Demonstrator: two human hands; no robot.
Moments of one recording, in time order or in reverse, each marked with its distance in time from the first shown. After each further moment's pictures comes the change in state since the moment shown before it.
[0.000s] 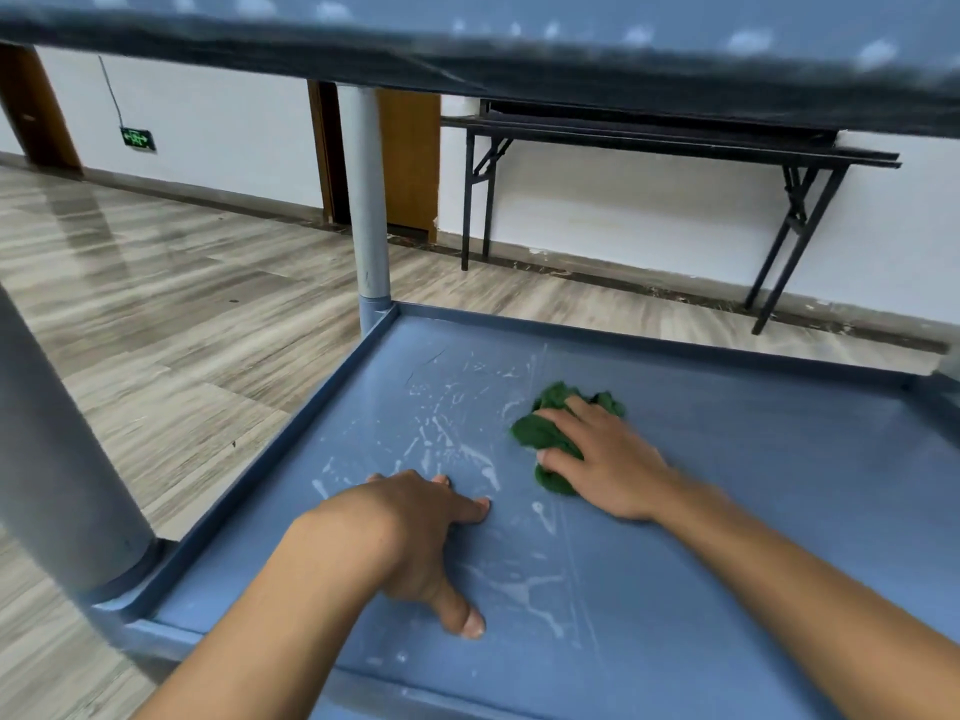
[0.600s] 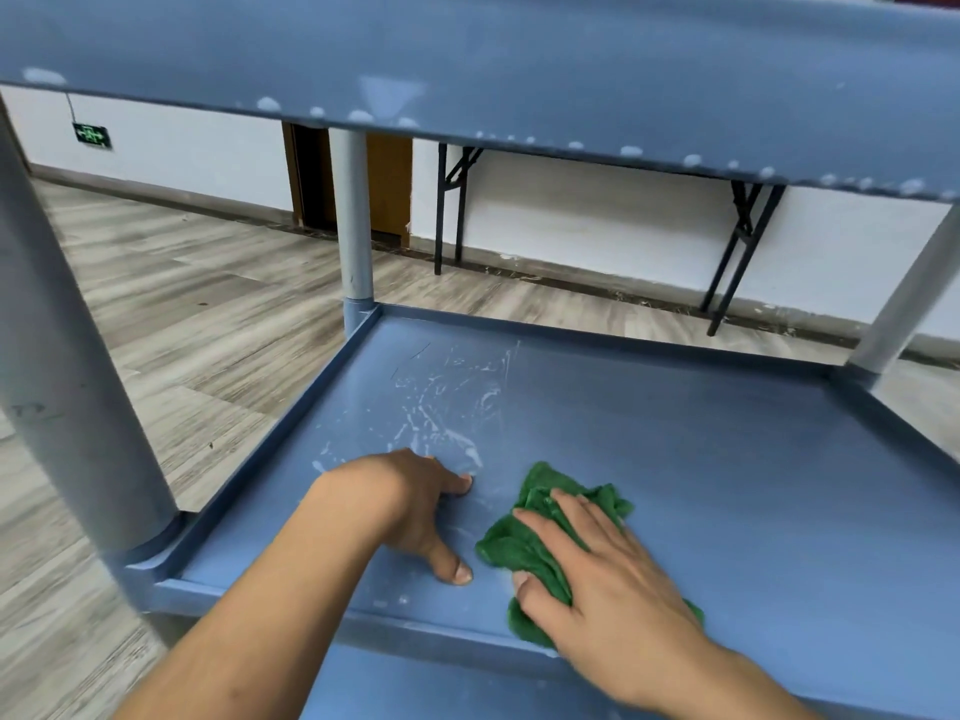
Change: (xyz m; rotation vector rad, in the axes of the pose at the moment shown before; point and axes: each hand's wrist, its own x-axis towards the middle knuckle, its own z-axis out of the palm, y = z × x) left_hand -0.010 0.003 -0.002 0.025 -0.020 0.022; right_hand -0.171 -0.086 0.016 -0.058 0.016 0.088
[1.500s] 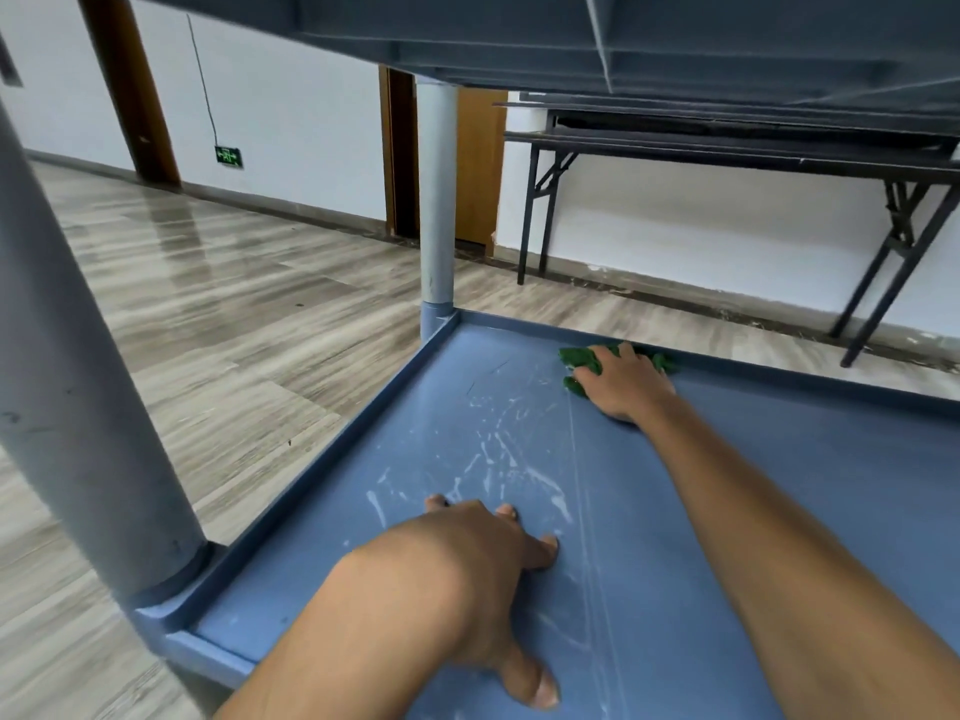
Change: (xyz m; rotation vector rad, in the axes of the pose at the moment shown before) left_hand 0.008 -0.003 0.004 -0.018 -0.005 0.000; right_hand 0.350 0.058 -0.009 0.004 0.066 0.139
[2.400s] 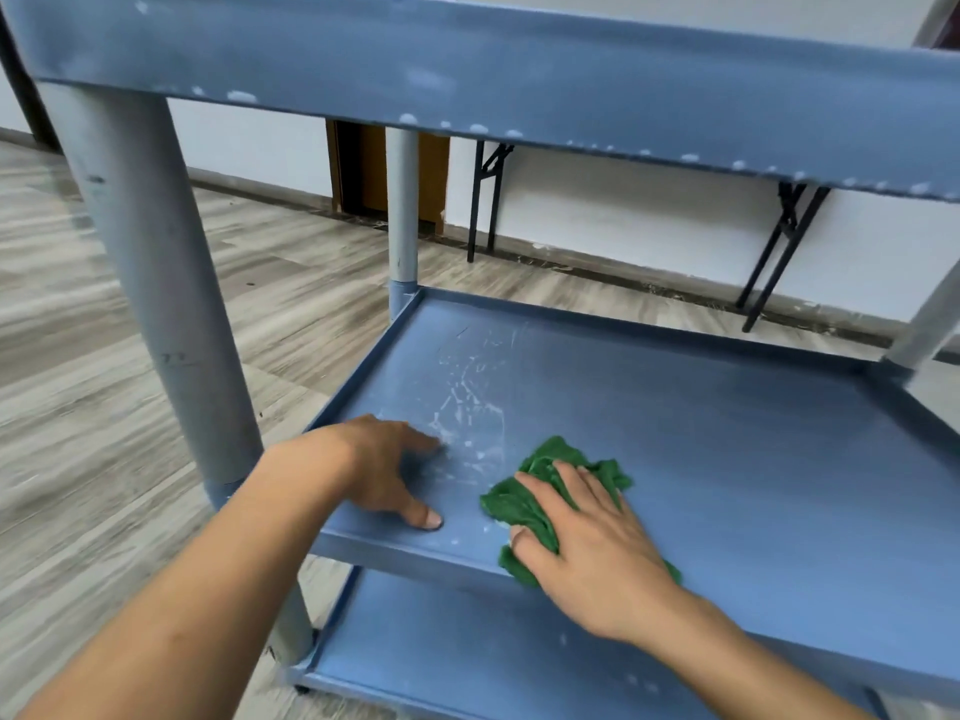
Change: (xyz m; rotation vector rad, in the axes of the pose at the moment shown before) left_hand -0.051 -0.058 0.019 -0.058 0.118 -0.118; right_hand -0.357 -0.047 -0.007 0.006 -0.101 -0.155
